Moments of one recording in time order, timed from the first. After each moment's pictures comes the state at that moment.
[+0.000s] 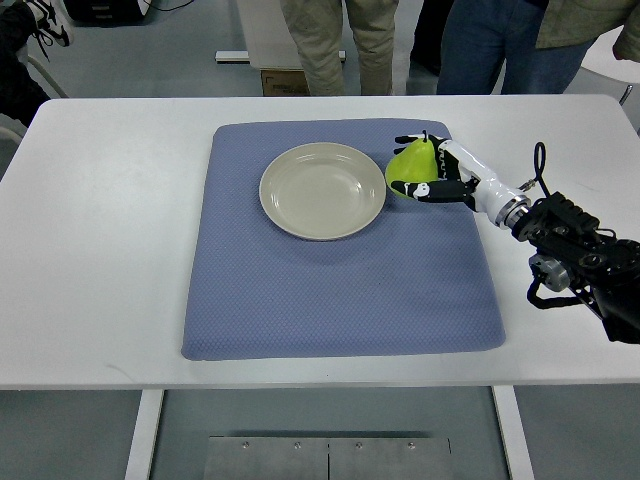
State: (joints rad) left arm -0.01 0.00 -0.11 -0.24 -0.10 0.11 -0.47; right arm 0.99 -0.16 -0.03 0.48 -0.31 0.13 0.61
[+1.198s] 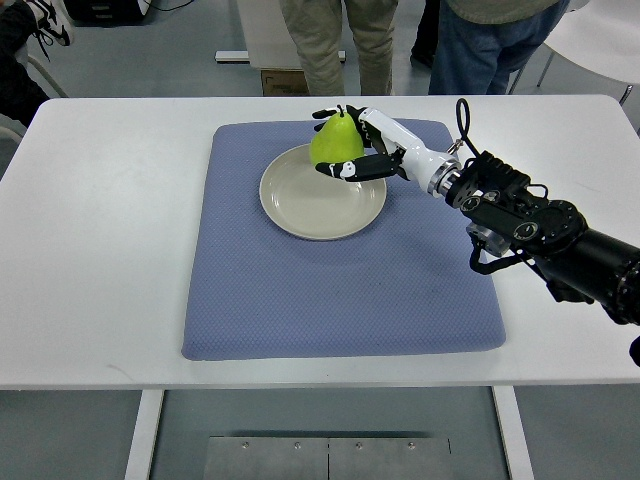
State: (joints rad) left arm -0.01 0.00 -0.11 -0.24 -0.10 0.11 -0.47; right arm 1.14 0.00 -0.17 0.45 -0.31 0.09 0.61
